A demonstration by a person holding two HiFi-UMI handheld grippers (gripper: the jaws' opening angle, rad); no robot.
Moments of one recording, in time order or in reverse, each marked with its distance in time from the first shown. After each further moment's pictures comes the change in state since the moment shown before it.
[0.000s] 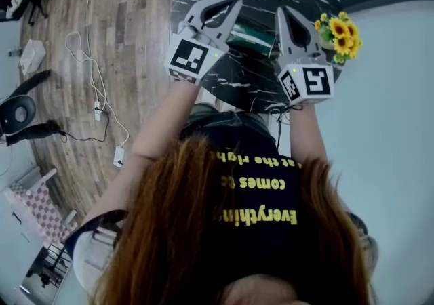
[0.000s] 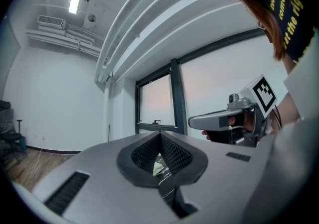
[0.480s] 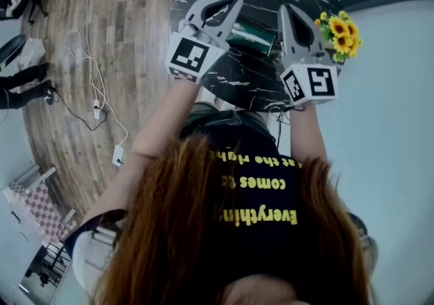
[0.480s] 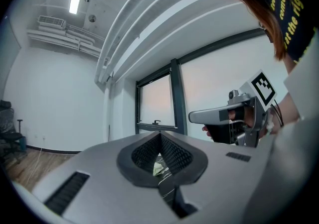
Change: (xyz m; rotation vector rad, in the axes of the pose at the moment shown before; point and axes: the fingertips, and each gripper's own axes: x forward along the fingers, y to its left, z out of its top) left arm 0.001 -0.002 0.003 -0.002 -0.011 0.008; right arm -0.005 -0.001 0.014 0.037 -0.023 -0.005
